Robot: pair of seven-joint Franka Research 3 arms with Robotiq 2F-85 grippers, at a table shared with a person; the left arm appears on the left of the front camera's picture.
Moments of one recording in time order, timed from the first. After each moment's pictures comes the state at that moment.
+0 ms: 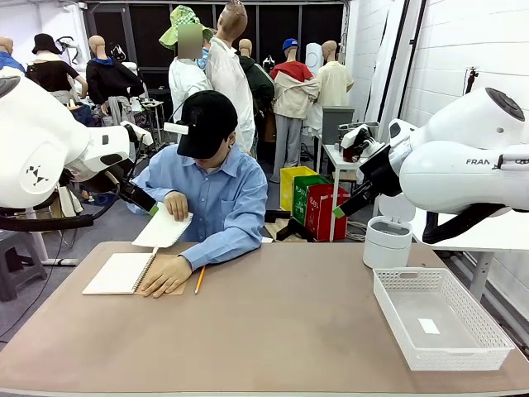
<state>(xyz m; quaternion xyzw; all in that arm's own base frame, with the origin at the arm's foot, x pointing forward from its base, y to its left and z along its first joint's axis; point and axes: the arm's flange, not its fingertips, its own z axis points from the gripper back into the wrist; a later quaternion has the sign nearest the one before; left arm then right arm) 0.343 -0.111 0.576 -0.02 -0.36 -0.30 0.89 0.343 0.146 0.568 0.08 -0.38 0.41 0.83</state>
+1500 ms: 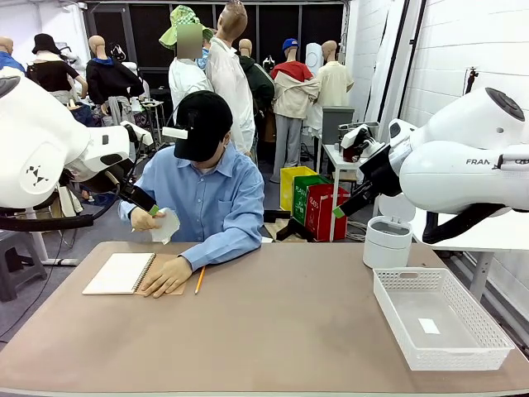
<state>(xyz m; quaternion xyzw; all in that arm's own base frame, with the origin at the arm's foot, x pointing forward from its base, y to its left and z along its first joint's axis) 0.343 -0.111 0.576 -0.02 -0.36 -0.30 0.89 0.343 0.146 0.568 0.08 -0.38 0.41 0.83</state>
